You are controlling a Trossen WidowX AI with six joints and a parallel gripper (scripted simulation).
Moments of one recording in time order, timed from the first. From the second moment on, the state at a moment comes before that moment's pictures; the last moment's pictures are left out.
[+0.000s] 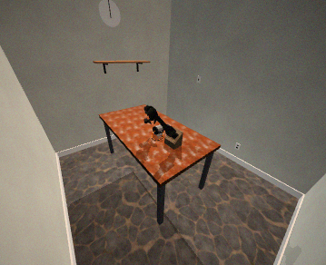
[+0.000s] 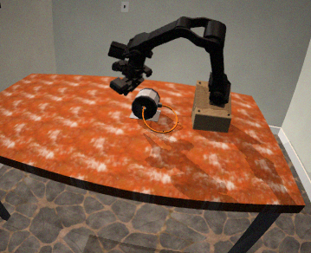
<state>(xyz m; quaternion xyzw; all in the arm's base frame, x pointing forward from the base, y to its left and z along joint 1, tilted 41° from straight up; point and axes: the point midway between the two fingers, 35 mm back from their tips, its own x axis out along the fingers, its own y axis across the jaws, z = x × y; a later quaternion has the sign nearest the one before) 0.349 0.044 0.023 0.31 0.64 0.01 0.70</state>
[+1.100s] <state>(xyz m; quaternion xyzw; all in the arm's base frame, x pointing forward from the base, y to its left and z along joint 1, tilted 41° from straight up) 0.307 -0.060 -0.062 -0.09 0.50 0.51 0.69</state>
